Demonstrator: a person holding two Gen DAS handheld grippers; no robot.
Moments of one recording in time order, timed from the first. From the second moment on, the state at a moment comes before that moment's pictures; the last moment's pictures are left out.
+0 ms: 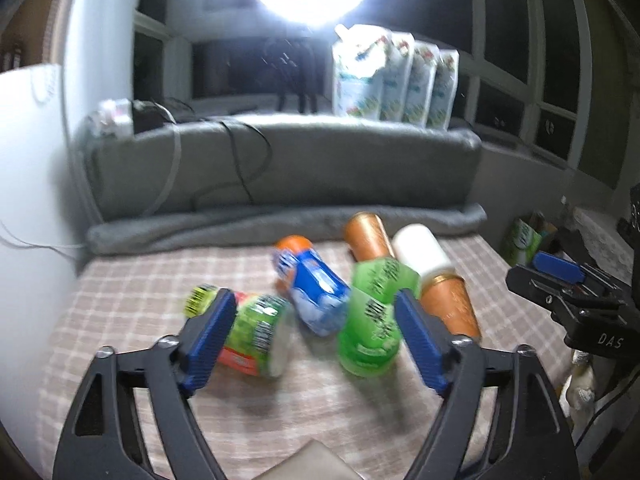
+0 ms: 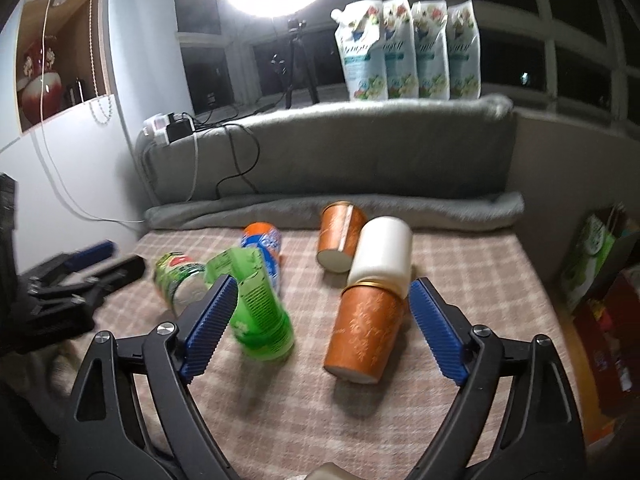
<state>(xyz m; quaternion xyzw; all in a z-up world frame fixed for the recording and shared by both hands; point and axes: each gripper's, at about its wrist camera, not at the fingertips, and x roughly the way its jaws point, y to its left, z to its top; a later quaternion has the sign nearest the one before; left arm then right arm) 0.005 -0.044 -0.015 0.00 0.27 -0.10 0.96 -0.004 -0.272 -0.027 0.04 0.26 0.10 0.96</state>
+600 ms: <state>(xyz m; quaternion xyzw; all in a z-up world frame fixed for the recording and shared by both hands) -0.013 -0.018 0.005 -0.01 0.21 -0.04 0.98 -0.007 -0.261 -0.016 0.00 0.20 0.01 0.98</state>
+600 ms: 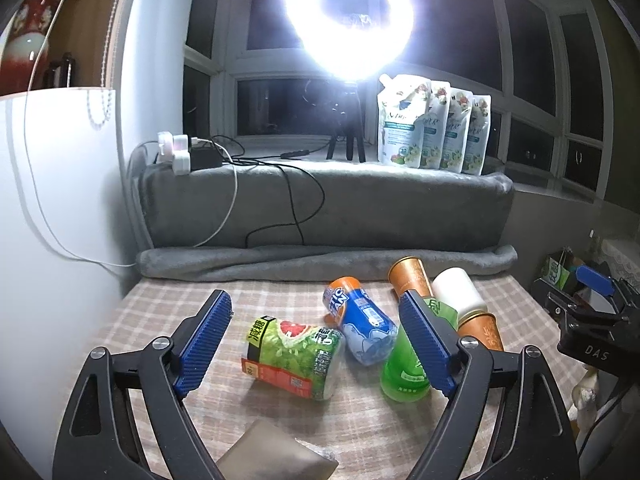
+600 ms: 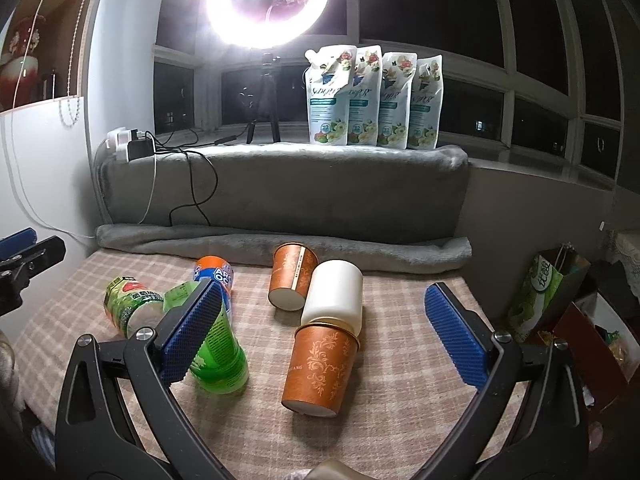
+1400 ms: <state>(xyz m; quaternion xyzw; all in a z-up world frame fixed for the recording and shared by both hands) -0.015 -0.018 0.009 -0.01 0.21 -0.04 0.98 -0.008 -0.259 -0.014 0.00 0.20 0.01 0.98</state>
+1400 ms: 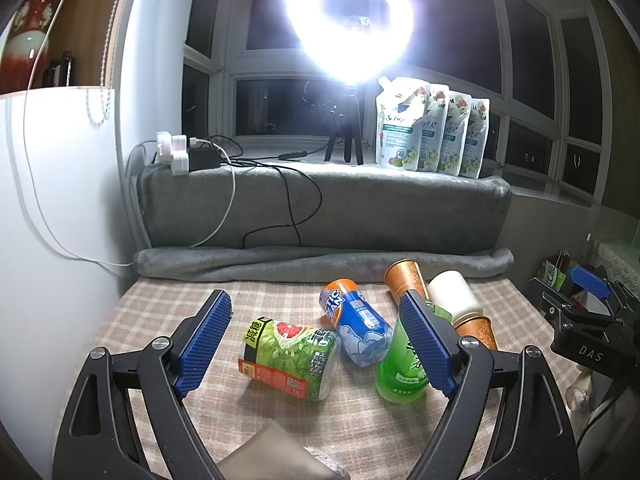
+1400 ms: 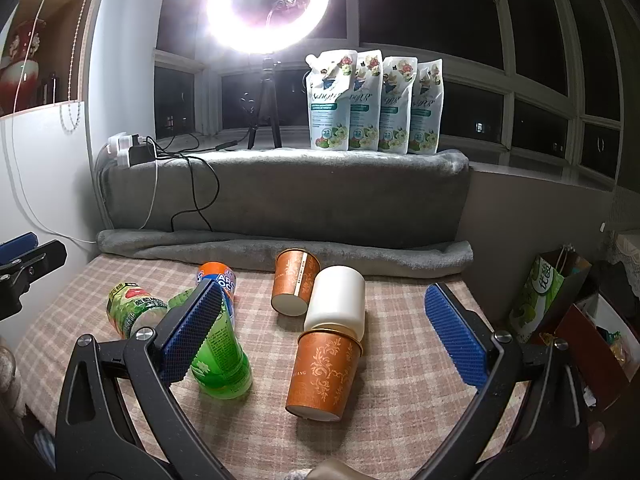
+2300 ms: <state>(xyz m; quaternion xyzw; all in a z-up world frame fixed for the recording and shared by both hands) -0.016 -0.016 0.013 -0.01 0.20 -0.04 0.98 -0.008 -0.258 -0.014 0.00 0.20 0.01 0.98</state>
